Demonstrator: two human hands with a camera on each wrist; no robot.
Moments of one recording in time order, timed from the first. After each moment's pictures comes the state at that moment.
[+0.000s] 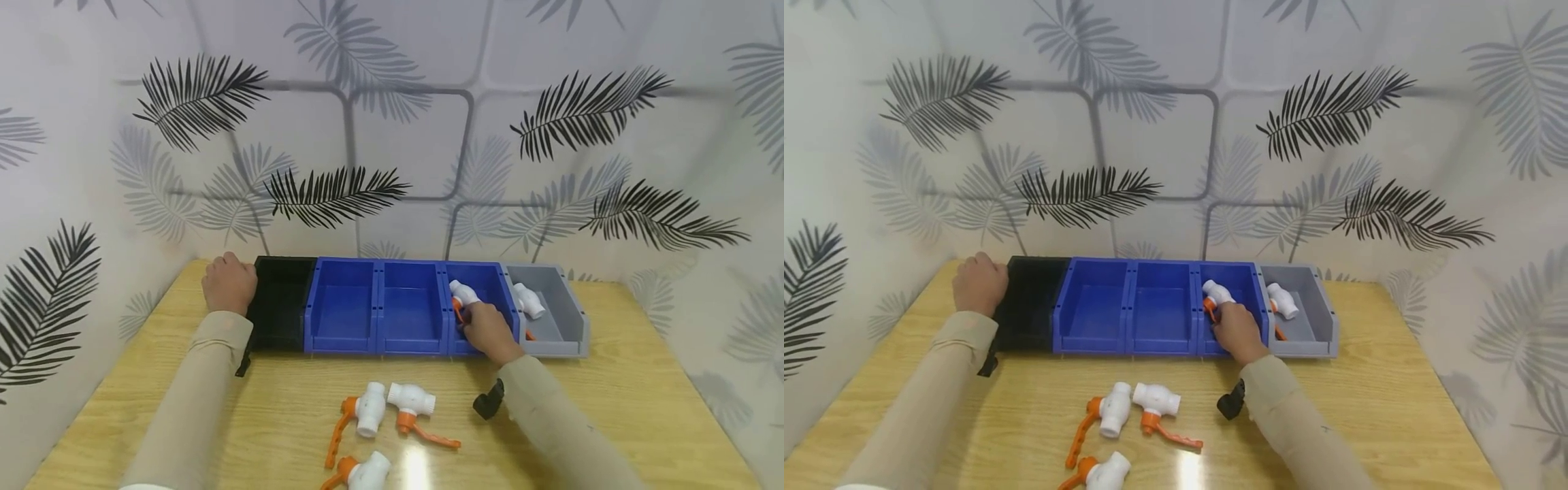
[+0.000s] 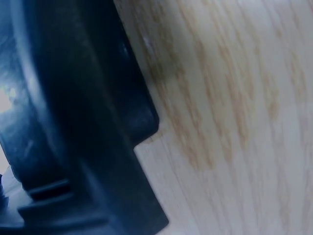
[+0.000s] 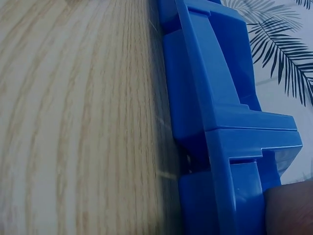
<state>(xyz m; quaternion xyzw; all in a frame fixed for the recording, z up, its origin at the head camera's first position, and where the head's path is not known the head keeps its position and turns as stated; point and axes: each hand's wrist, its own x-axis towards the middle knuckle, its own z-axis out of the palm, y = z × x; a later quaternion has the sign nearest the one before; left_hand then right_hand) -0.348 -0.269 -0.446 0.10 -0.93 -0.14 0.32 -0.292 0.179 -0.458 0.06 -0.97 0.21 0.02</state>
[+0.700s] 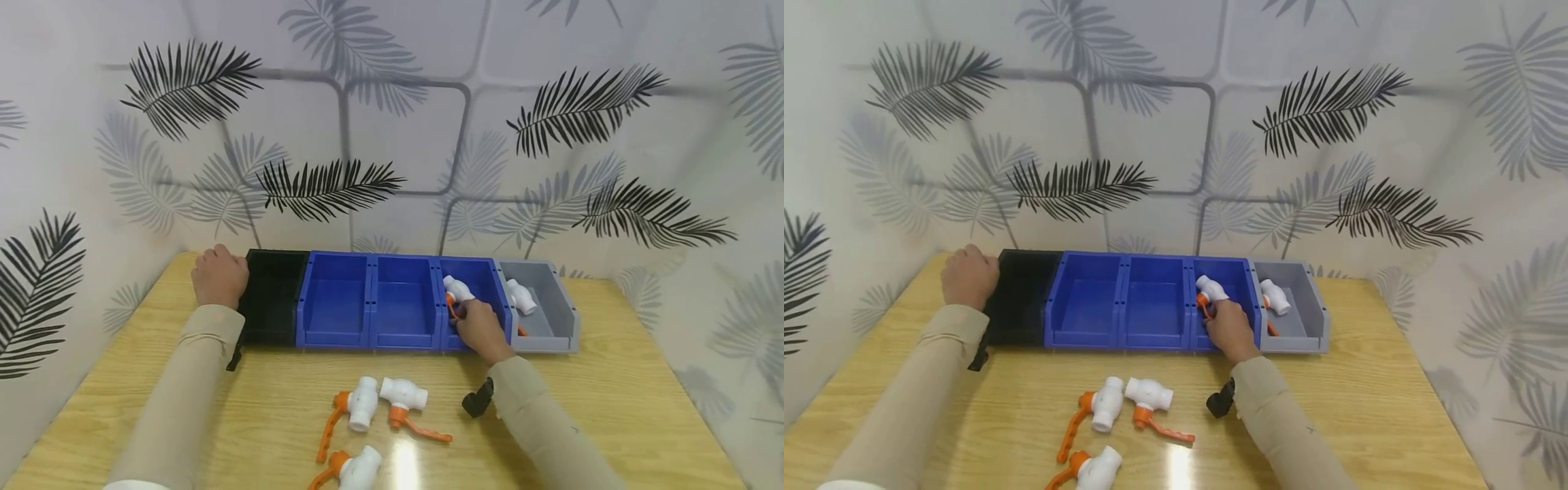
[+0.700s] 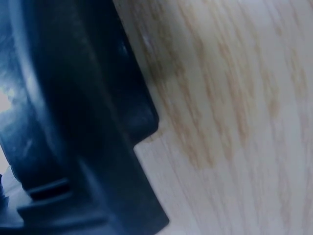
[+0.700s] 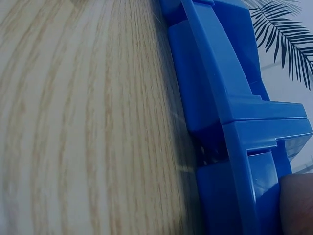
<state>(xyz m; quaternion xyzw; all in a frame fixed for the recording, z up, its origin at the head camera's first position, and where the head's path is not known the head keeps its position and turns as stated) -0.348 -0.269 -0.446 0.10 -0.93 -0.15 0.31 -0.292 0.178 -0.465 0.00 -0.97 0.26 0.02</state>
